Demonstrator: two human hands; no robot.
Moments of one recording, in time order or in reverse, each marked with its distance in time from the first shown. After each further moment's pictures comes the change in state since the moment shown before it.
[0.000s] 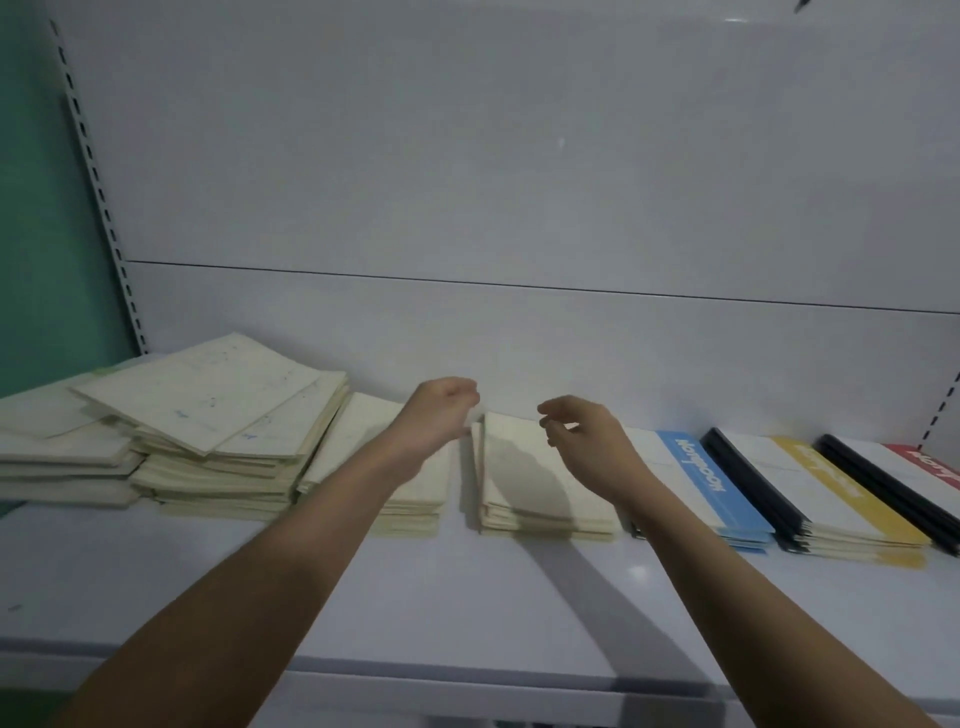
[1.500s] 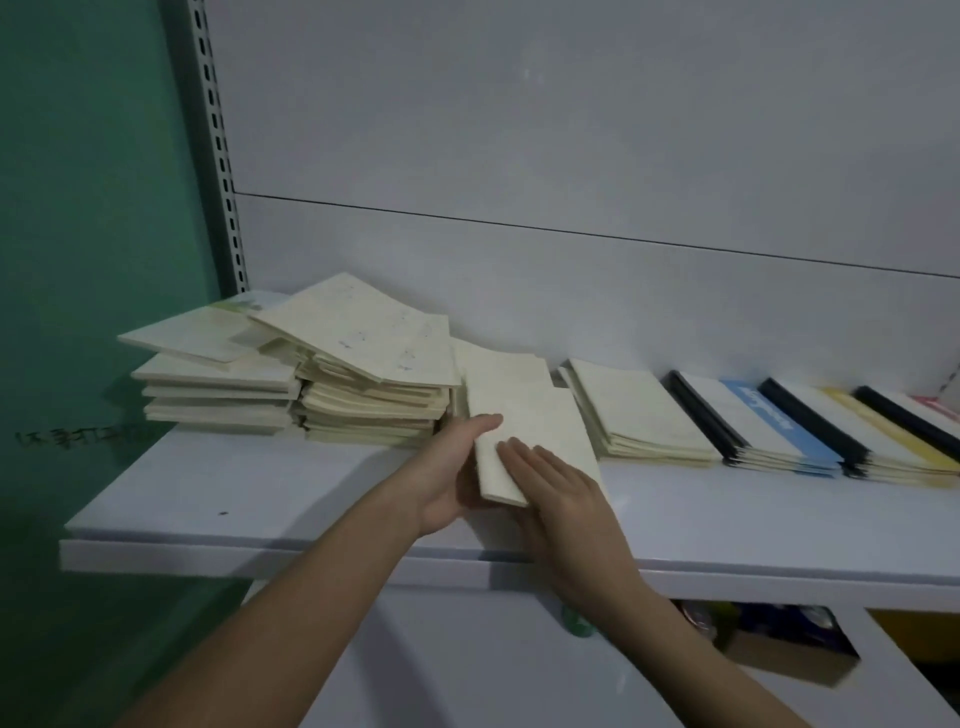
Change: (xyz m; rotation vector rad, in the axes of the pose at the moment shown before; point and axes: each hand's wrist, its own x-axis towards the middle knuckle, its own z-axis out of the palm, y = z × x) left_hand -0.109 -0.084 -0.123 -0.636 -0.305 -0.402; right_hand -0.143 -0.086 0.170 -0.471 -0.013 -0.385
